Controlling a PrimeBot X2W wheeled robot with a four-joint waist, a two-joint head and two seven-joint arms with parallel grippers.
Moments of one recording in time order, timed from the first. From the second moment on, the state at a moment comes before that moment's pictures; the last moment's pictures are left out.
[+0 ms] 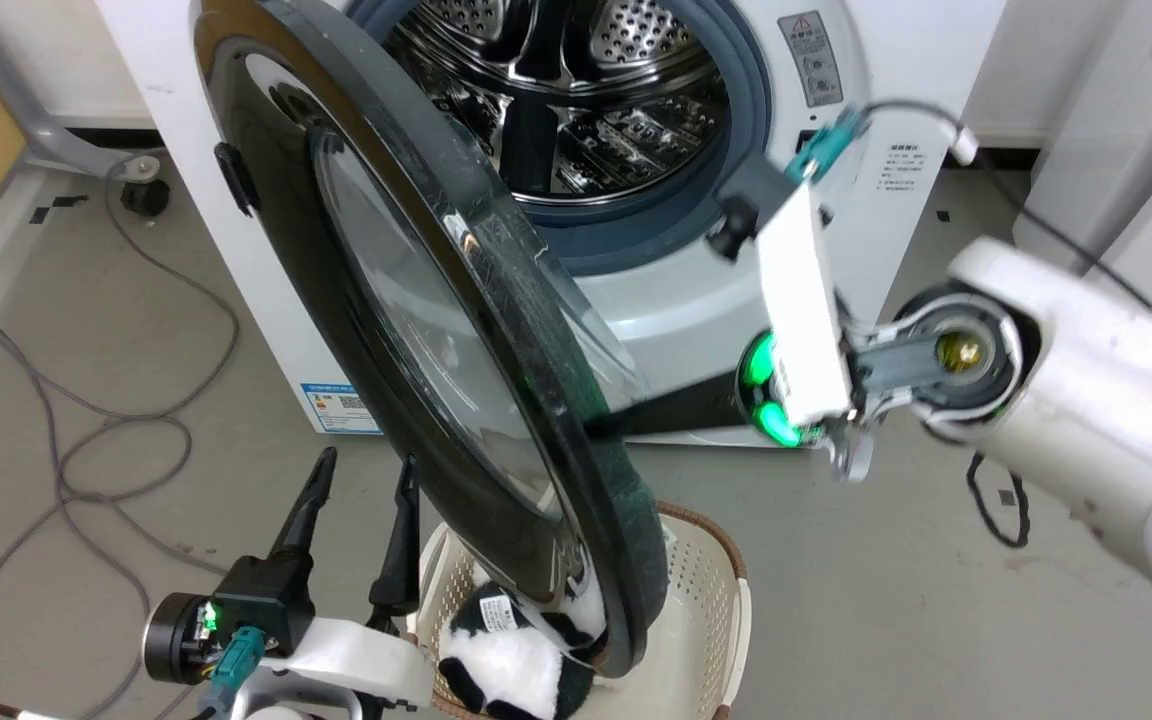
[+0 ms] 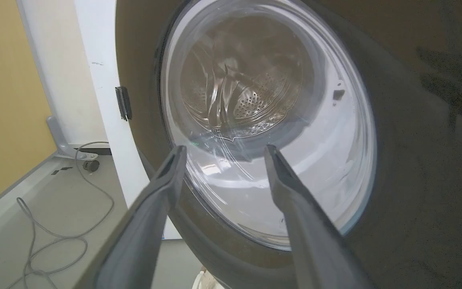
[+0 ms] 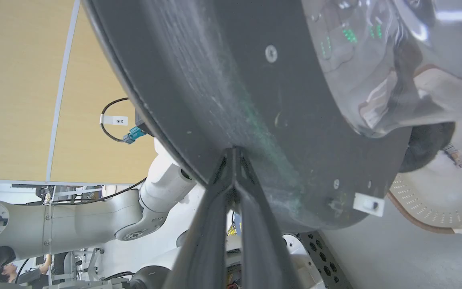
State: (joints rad) left arm -0.08 0.05 -0.08 0.13 -0.10 -0.05 -0.26; right arm -1.23 -0.46 1.28 0.35 2.10 0.13 0.77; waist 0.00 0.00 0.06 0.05
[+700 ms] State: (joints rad) left arm -0.05 0.05 -0.08 0.13 -0.11 -0.04 -0.26; right arm -0.93 -0.55 1.10 0.11 2.13 0.13 0.11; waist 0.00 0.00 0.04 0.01
